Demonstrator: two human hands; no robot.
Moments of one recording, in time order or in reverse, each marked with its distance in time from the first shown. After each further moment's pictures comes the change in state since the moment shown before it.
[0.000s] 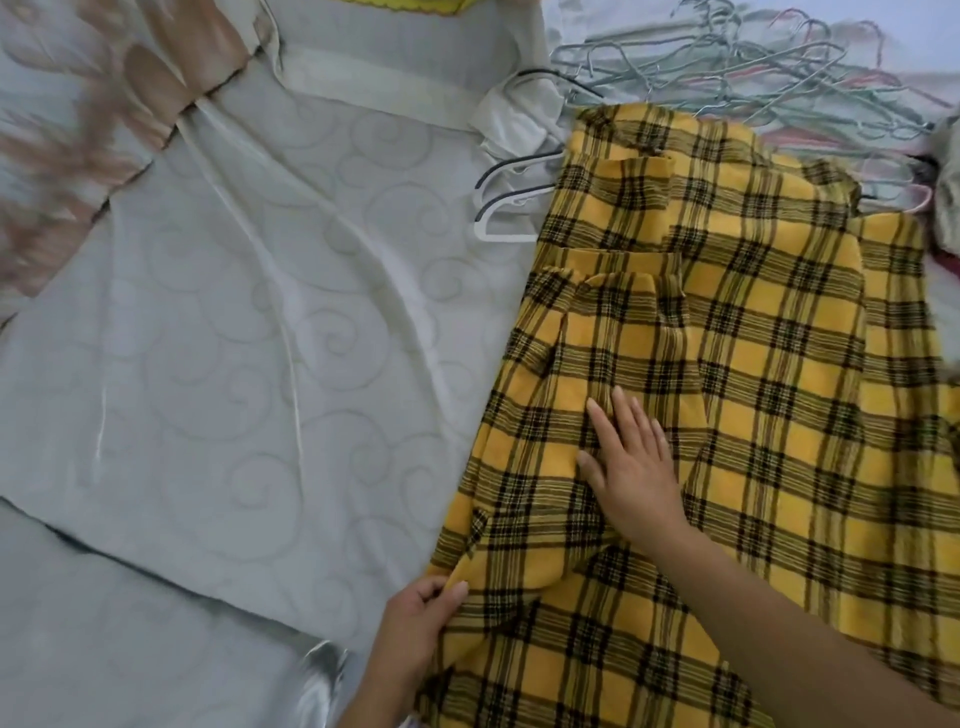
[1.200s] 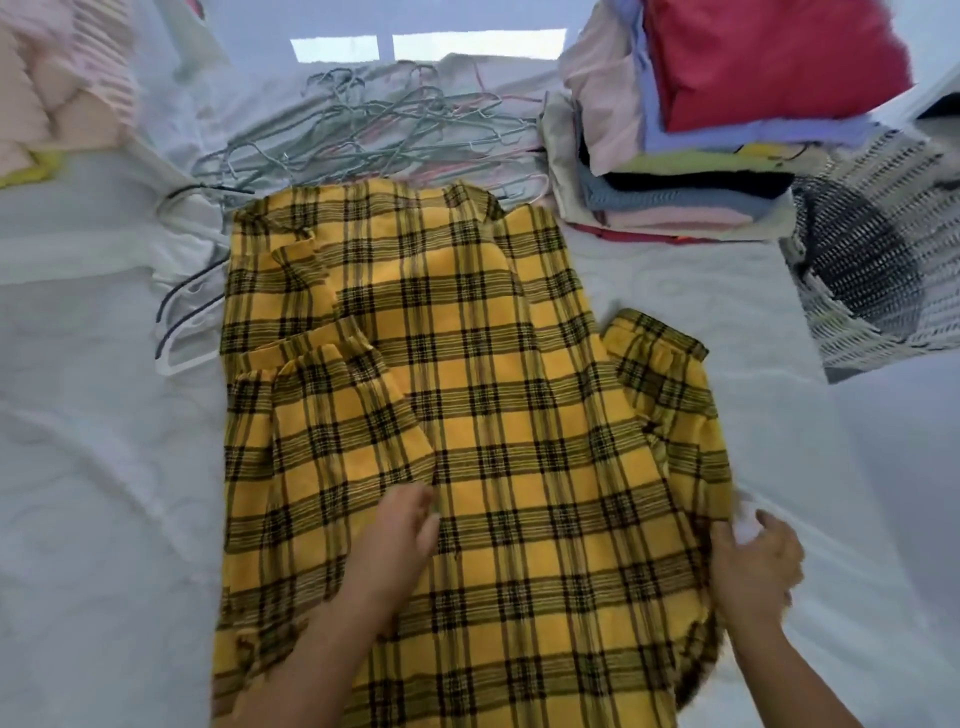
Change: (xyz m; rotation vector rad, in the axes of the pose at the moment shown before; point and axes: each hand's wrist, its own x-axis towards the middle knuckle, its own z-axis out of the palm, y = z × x) left_hand -0.014 0.129 0.213 1.182 -0.220 0.692; right_hand -0.182 0.241 -0.045 0.693 0.519 1.324
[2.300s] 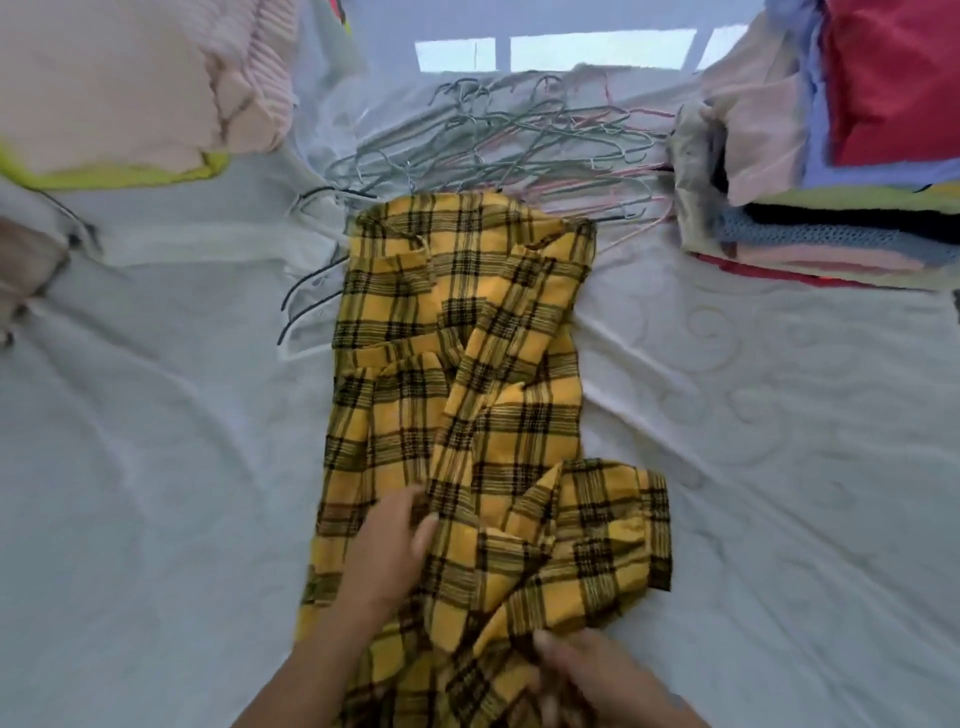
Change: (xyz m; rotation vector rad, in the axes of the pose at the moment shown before) left_hand 0.000 -0.051 -0.037 0.019 0.140 -0.235; right_hand -0.130 -0.074 0.056 -0.229 -1.388 -0.034
